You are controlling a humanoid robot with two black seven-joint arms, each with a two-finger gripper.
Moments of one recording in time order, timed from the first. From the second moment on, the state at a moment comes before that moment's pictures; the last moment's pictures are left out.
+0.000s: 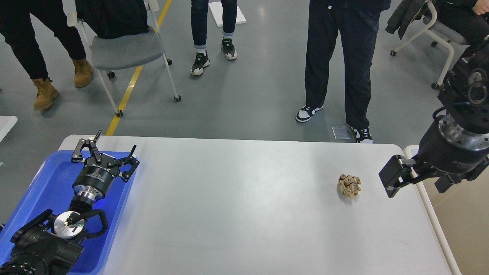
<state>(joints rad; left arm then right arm) -0.51 0.28 -1.02 -0.34 -0.22 -0.79 -0.19 2.41 -0.37 -1.39 1.66 -0.24 0.68 -0.01</state>
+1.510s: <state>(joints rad) -0.51 0.28 -1.02 -0.34 -0.22 -0.79 -0.19 2.15 -0.31 -1.22 1.34 -0.28 0.60 -0.01</state>
